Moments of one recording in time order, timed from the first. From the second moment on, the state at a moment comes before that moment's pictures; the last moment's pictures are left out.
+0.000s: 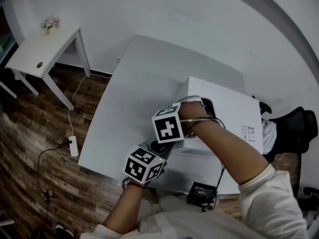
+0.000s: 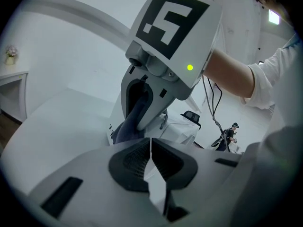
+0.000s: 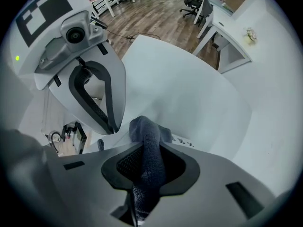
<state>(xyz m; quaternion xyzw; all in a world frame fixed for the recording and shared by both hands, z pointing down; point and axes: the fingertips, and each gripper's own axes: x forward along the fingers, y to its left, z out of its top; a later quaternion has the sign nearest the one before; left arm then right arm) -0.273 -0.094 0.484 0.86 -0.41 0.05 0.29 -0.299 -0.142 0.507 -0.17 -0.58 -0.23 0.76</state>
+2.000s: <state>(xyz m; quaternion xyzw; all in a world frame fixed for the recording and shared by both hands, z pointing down) -0.029 -0.086 0.344 0.95 -0.27 0.13 0.13 0.030 -0.118 0.437 0.25 -0.87 0.02 0.41</state>
